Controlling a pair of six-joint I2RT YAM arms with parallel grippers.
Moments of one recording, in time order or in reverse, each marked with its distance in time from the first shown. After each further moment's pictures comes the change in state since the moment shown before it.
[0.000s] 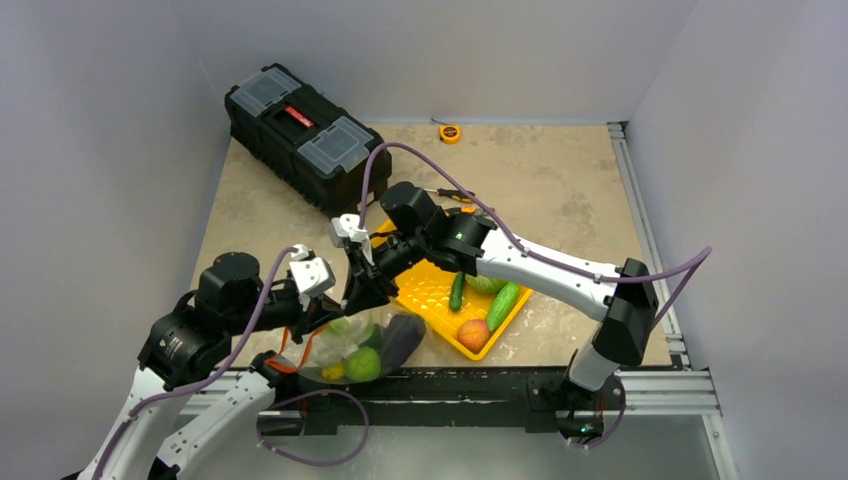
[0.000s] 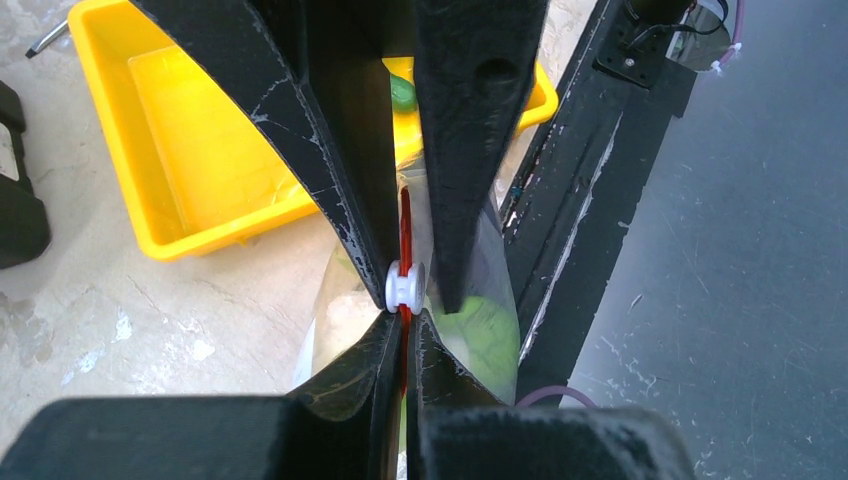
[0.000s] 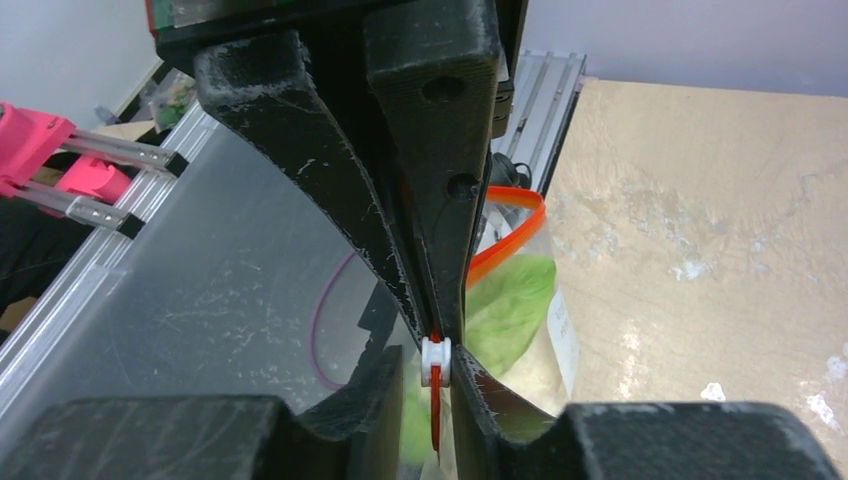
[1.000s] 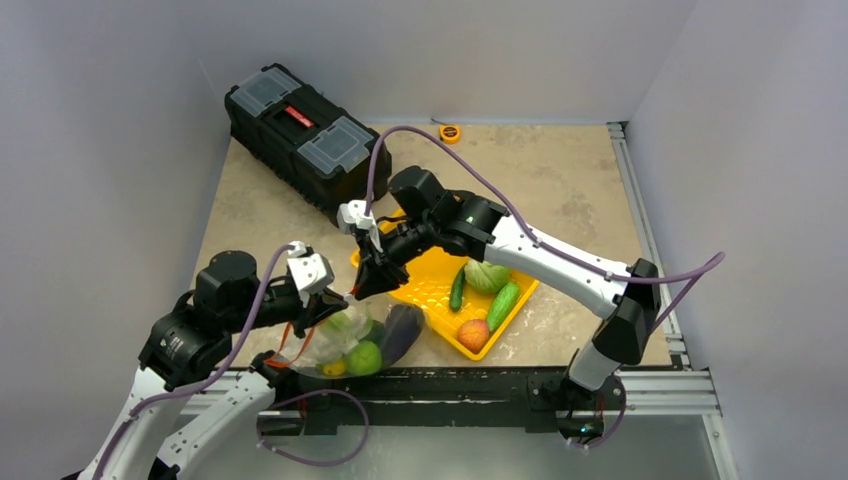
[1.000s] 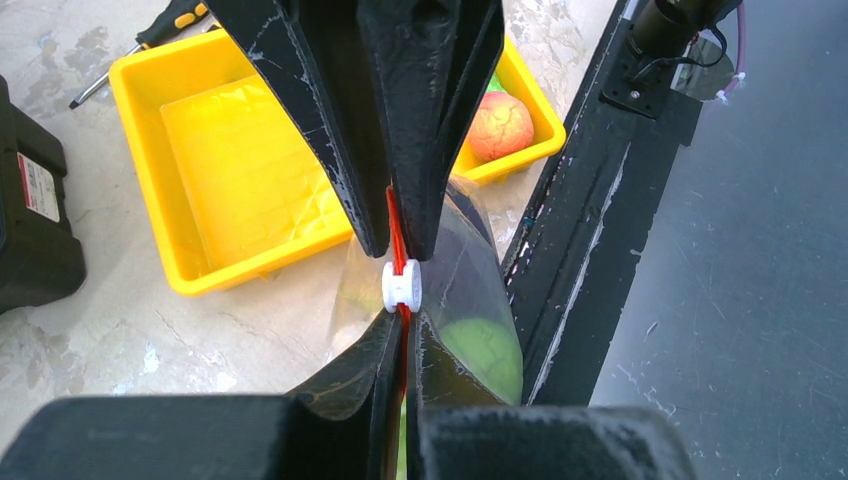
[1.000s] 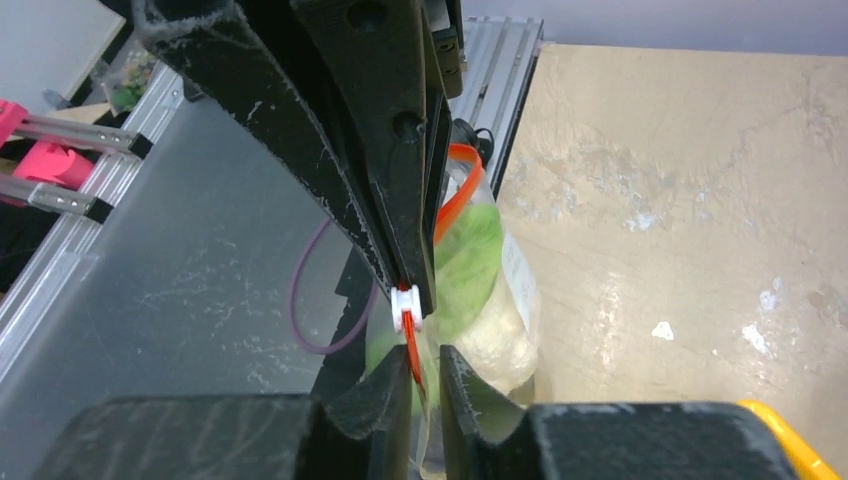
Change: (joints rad) left arm 0.000 -0.004 -0.004 0.071 -0.002 0.004; right arm -0.058 -0.011 0.090 -0.196 0.032 -0.088
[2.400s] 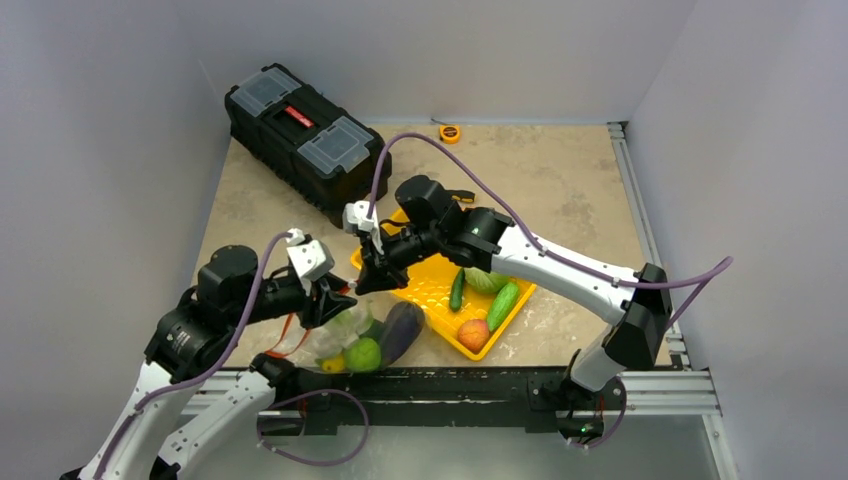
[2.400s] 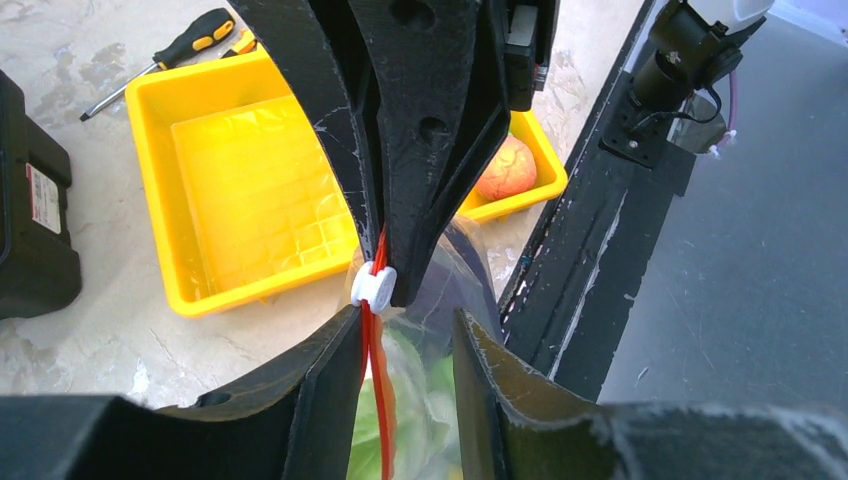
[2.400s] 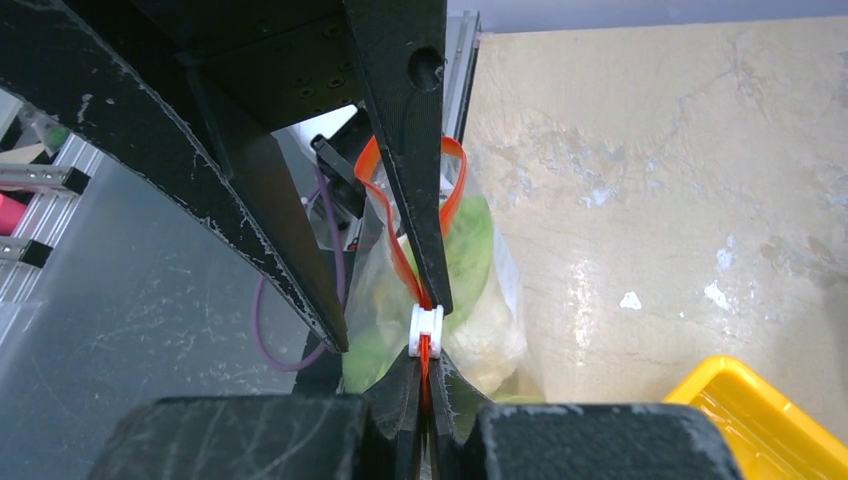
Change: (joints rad) left arm 0.000 0.017 -0.015 0.099 -0.011 -0.089; right arm 0.018 -0.051 -0.104 0.118 0.140 0.095
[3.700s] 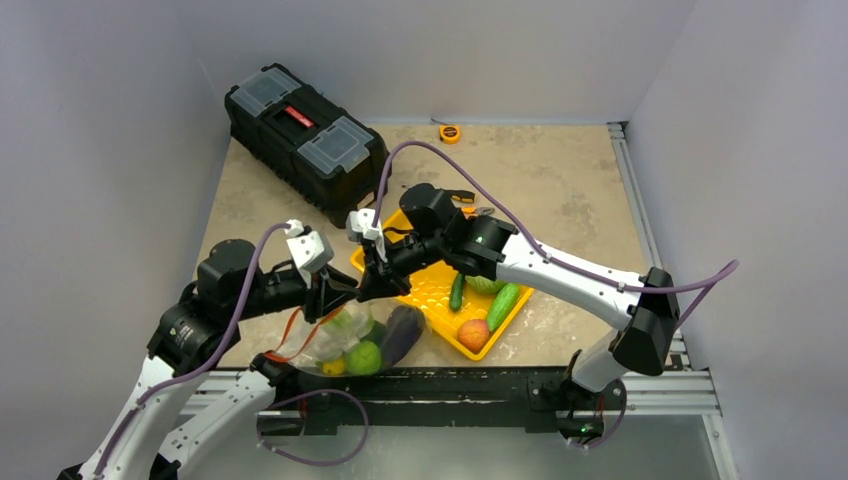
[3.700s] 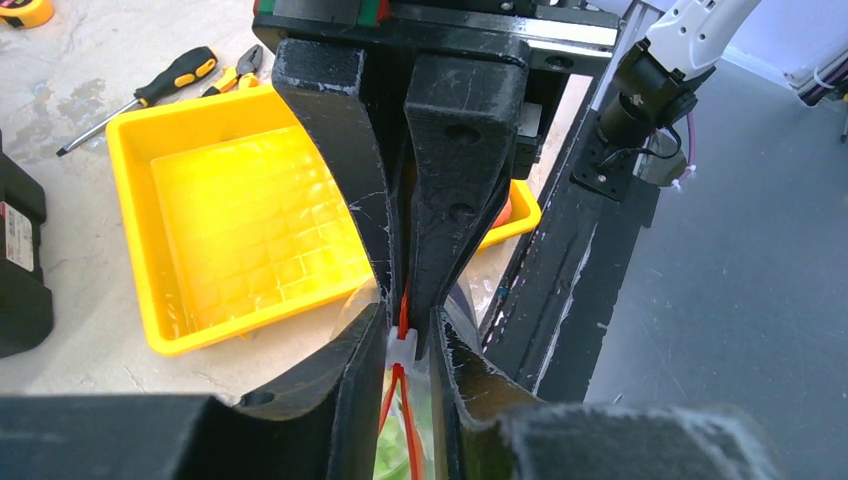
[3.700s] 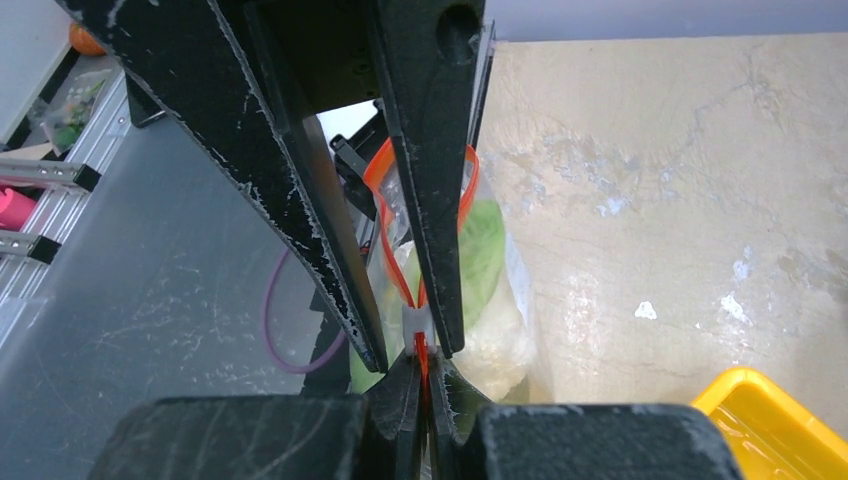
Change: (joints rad) left arm 0.000 0.033 0.011 0.076 0.045 -0.075; right arm 0.006 -0.042 -0.073 0.067 -0.003 0.013
